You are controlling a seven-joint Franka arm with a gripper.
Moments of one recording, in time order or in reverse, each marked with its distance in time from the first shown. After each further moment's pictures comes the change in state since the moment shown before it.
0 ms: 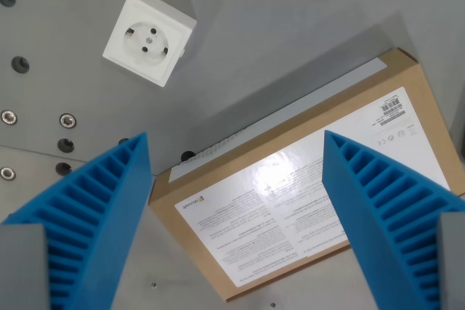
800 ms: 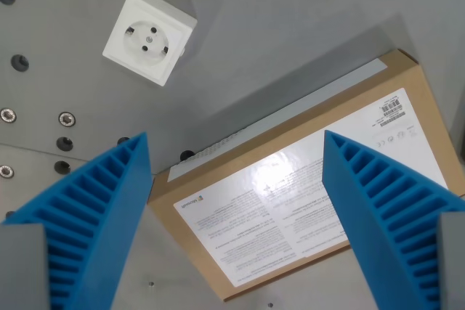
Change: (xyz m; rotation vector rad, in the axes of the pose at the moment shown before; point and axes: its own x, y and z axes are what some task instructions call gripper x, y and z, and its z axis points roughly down) arm 0.000 0.000 0.001 0.001 -0.003 -0.013
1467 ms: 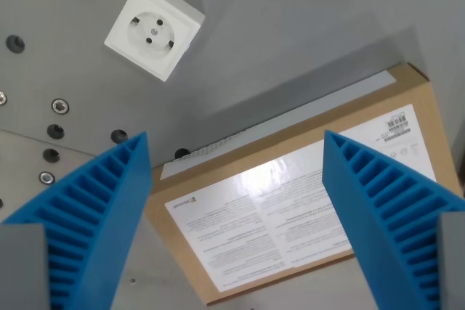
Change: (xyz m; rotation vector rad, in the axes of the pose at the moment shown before) arm 0.002 -0.006 0.016 0.004 -0.015 -0.095
